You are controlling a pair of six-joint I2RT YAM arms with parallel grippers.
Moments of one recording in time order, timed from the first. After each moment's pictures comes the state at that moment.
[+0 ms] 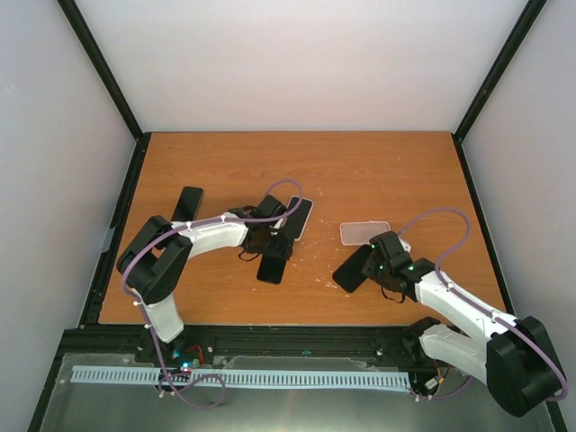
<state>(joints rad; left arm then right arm) -0.69 1.76 1.03 -0.49 0.09 -0.47 0.47 1.00 0.44 -0.50 0.12 0.95</state>
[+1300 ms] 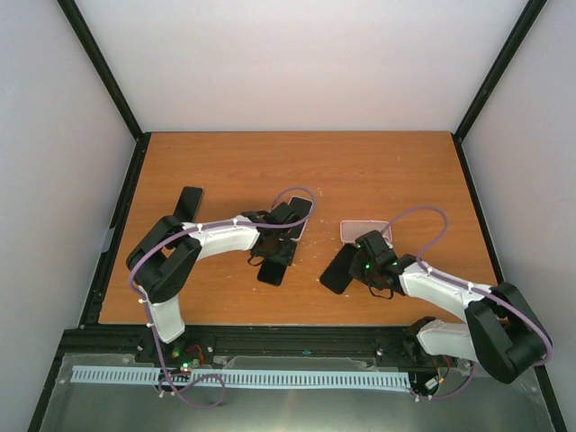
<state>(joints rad) -0.79 1.81 1.08 -0.57 -0.06 -0.49 0.54 1.19 0.43 -0.32 0.04 0.97</state>
